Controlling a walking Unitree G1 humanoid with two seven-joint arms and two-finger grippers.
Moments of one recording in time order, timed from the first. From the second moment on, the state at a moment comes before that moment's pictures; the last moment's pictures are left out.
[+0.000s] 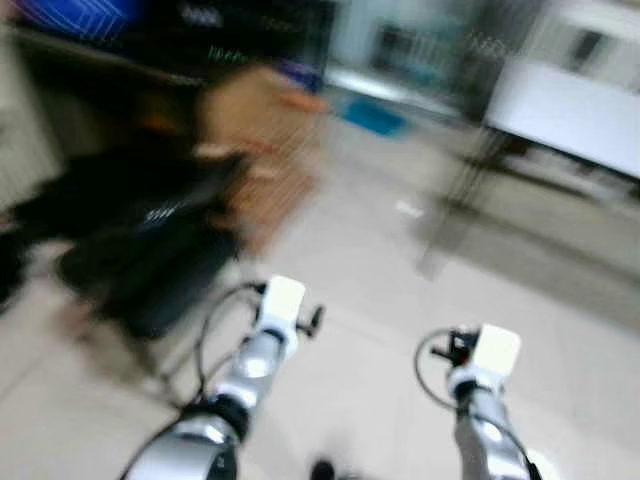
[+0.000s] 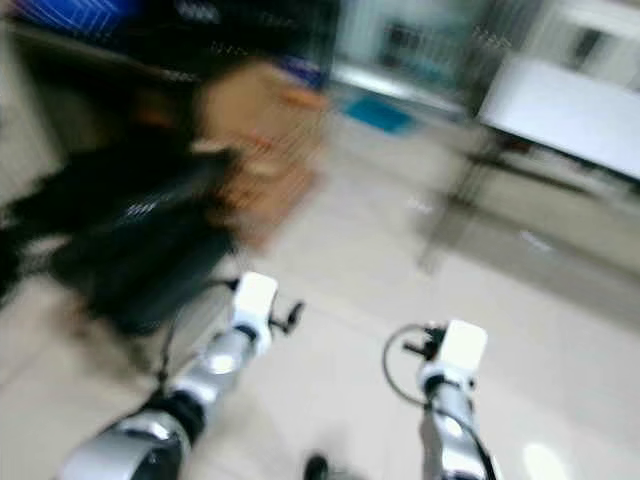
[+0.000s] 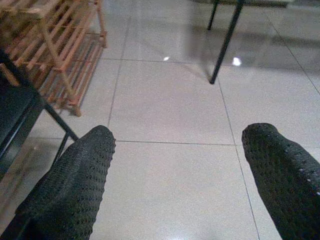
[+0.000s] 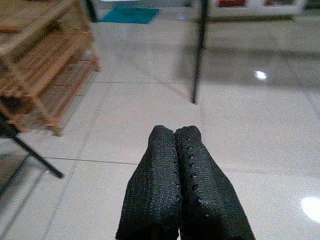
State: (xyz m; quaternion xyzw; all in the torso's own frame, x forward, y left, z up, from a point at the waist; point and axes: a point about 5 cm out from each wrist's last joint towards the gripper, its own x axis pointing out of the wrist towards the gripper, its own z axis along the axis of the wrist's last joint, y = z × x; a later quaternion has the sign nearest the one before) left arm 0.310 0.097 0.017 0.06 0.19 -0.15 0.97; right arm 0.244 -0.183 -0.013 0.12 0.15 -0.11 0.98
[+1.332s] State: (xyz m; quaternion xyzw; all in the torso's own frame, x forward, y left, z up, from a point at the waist) left arm 0.320 0.135 0.035 0.08 0.15 -0.20 0.97; right arm 0.244 -0.194 0.053 0.03 -0.02 -0.10 0.99
